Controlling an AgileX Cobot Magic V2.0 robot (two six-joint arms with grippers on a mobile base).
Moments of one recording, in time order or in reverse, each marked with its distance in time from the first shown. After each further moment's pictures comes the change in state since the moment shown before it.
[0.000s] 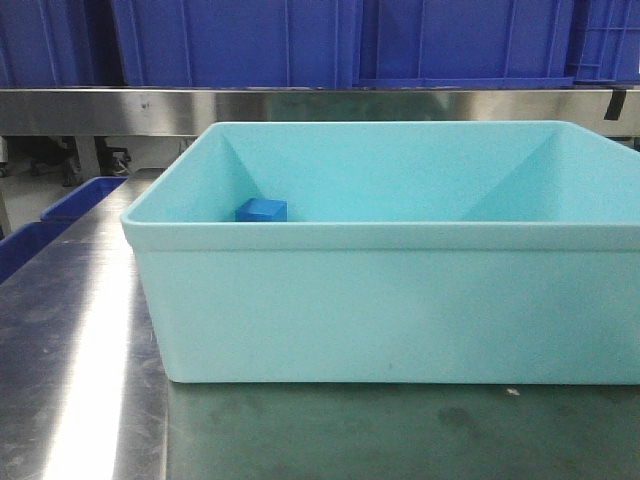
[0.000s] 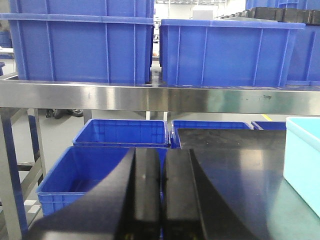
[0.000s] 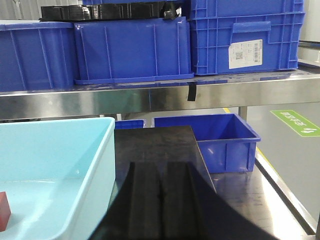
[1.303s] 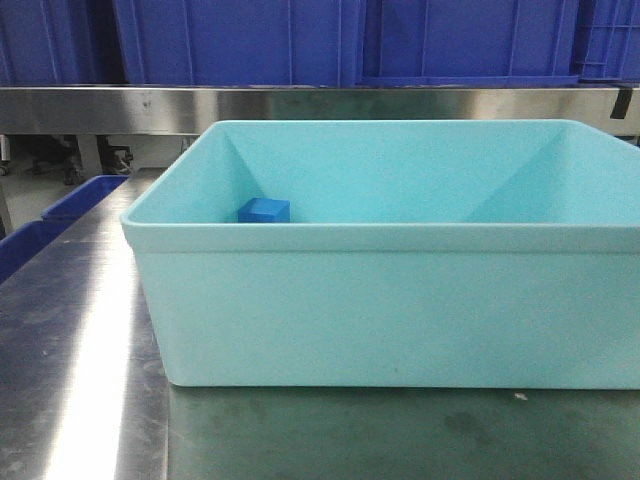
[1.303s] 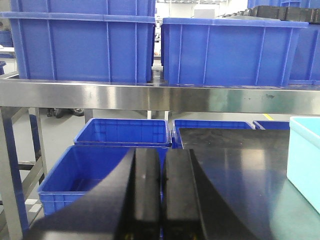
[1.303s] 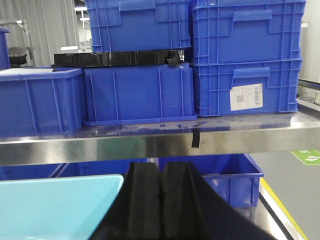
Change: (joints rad) left arm 0.000 0.000 0.000 0.000 0.000 0.000; right arm 0.000 0.092 -0.283 0.000 0.115 -0.001
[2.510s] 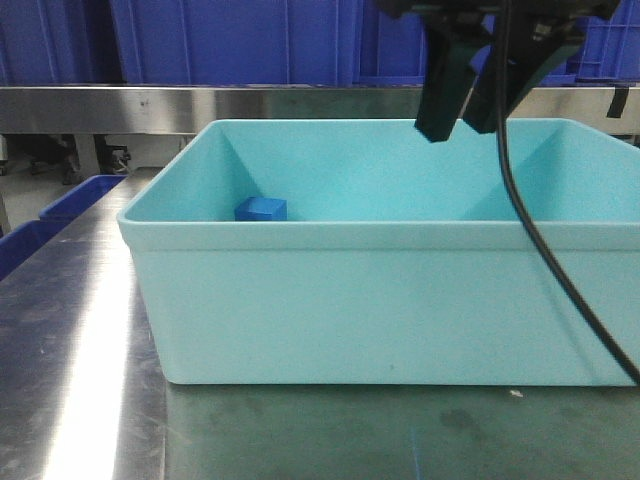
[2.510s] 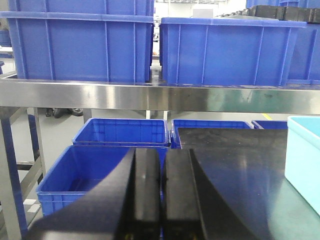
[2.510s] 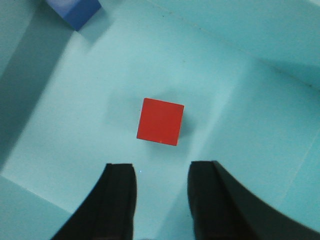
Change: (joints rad) left arm 0.000 0.000 0.000 0.000 0.000 0.000; right arm 0.570 1.503 -1.129 -0.004 0.921 0.000
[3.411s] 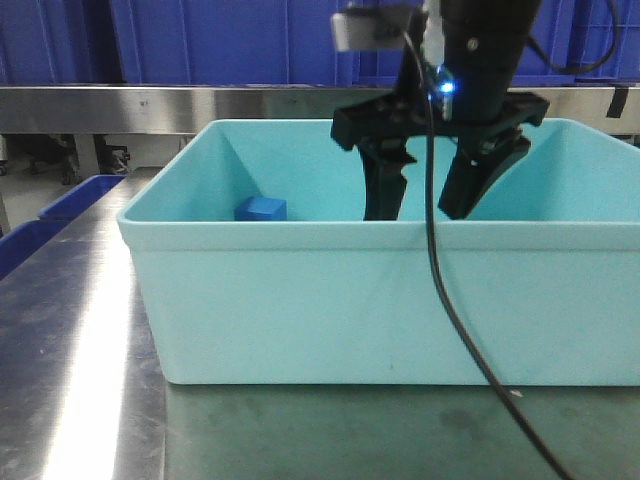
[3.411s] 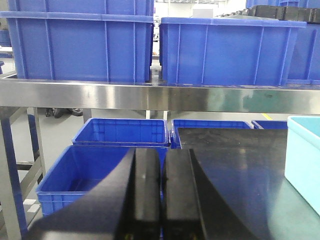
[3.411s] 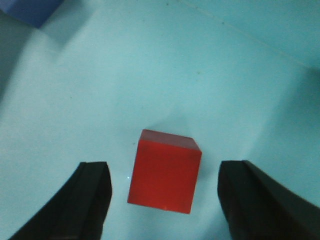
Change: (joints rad) left arm 0.000 0.000 0.000 0.000 0.000 0.000; right arm 0.000 0.217 -0.004 0.006 -0.110 0.000
